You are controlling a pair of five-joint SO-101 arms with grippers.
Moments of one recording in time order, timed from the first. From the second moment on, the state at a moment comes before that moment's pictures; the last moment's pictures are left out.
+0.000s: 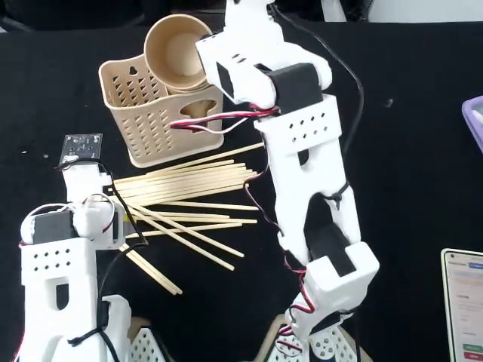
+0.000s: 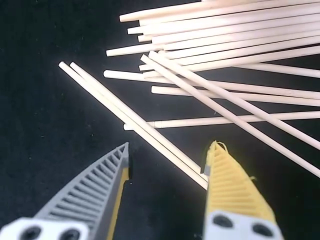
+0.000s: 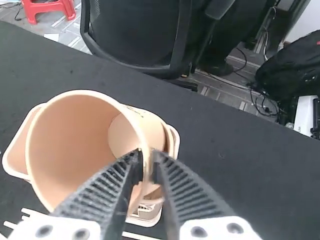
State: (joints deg) left arm -16.1 -54.3 54.8 74.9 -9.6; right arm -22.3 13.5 -48.8 77.2 2.9
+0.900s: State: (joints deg) left arm -16.1 -54.3 54.8 74.9 -9.6; right arm -22.8 23.9 -60.8 71.3 5.7
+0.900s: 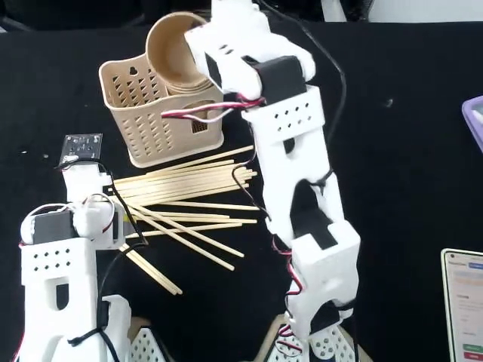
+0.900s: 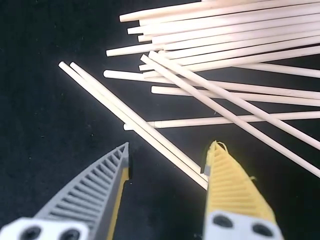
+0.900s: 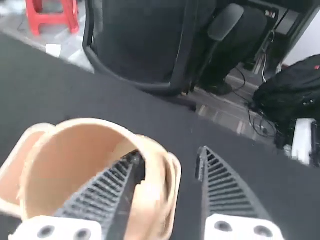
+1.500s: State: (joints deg) left arm -16.1 -54.3 54.8 74.9 -9.6; right arm -23.0 12.8 -60.8 80.7 5.9
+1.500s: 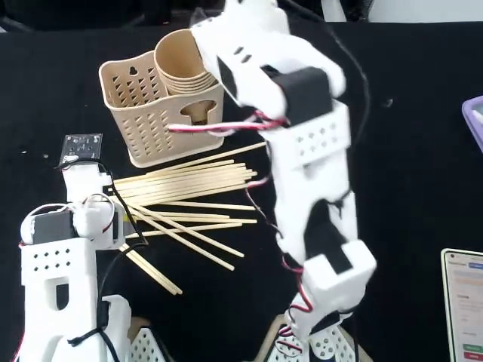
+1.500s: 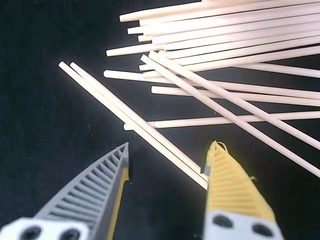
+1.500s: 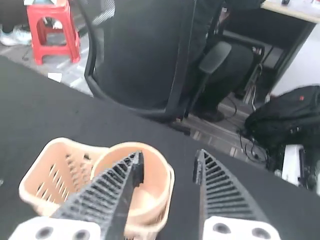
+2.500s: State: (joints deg) left arm -14.9 -35.2 56.7 77.4 12.5; right arm -23.0 -22.2 -19.0 93.8 11.3
